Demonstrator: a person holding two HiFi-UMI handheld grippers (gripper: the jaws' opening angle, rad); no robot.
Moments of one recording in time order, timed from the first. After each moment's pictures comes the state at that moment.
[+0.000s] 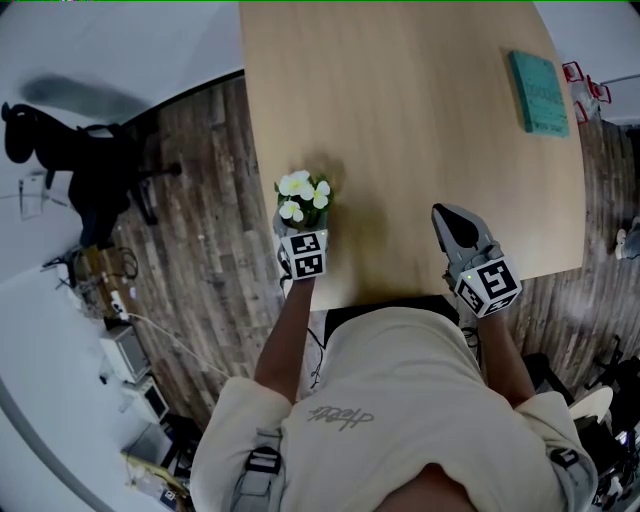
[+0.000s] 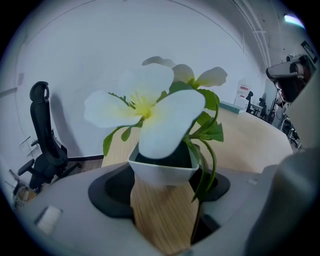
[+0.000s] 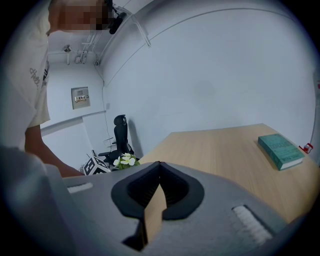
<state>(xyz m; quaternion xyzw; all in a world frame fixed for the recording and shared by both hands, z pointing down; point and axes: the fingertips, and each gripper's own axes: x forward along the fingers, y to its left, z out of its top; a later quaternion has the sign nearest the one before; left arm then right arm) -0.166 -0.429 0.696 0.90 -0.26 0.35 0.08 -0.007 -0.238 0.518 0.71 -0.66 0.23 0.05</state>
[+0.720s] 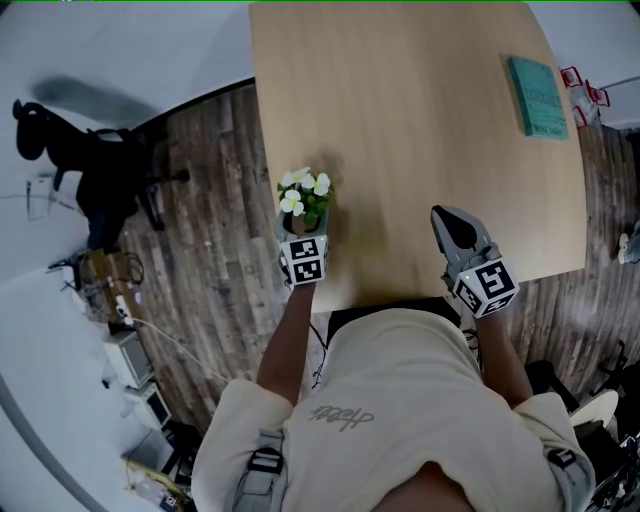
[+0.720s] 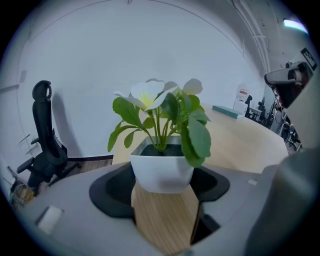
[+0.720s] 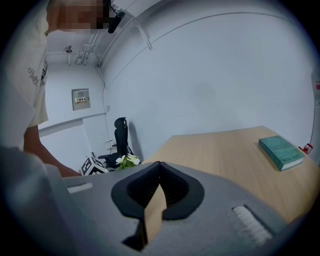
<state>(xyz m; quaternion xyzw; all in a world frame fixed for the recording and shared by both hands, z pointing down) -0.181 -0.431 0.679 0.90 -0.26 0.33 0.09 -0.020 -0.241 0.509 0.72 -0.66 0.21 0.04</state>
